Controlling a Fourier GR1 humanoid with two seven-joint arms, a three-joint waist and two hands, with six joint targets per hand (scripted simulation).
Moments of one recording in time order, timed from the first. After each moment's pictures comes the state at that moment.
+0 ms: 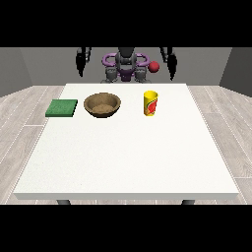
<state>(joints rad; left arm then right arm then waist) 0.03 0.10 -0.02 -1.55 0.00 -0.03 -0.01 -0.01 -0.12 -0.01 -1.61 0.00 -0.02 0.00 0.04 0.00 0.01</state>
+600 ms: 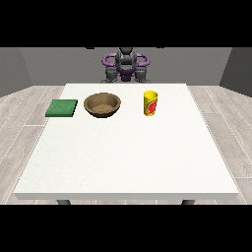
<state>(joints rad) -0.06 0.04 -0.01 -1.74 0.18 -0.02 0.21 -0.10 -0.04 0.12 -1.78 -0.03 -0.12 0.25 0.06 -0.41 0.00</state>
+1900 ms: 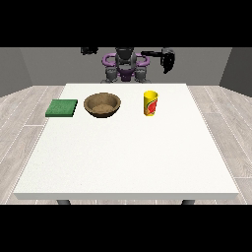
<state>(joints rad) -0.43 0.16 0.16 -1.55 0.12 0.00 -0.08 -0.46 -0.07 0.27 -1.86 0.01 -0.28 0.27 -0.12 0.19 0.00</state>
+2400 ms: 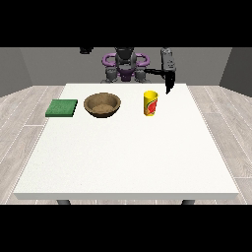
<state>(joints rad) -0.39 0.15 0.20 -1.22 0.09 -0.05 -0.39 -0.45 -0.10 0.18 -1.92 -0.03 -0.22 0.32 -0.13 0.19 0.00</state>
